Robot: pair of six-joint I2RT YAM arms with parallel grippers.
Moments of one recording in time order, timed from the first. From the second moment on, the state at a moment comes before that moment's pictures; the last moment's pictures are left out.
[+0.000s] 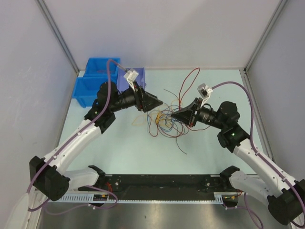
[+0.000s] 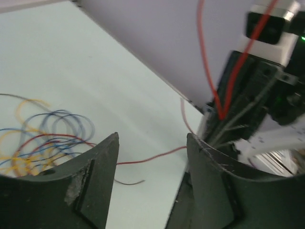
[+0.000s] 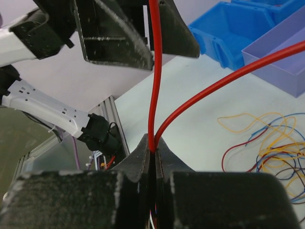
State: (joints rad) left arm -0.53 1.18 1.07 0.03 0.57 -0.50; right arm 0.53 0.90 0.75 0.23 -0.65 0.51
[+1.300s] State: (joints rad) left arm -0.70 1.31 1.13 0.18 0.69 -0.54; right arm 0.59 1.00 0.80 0.22 -0.71 0.48
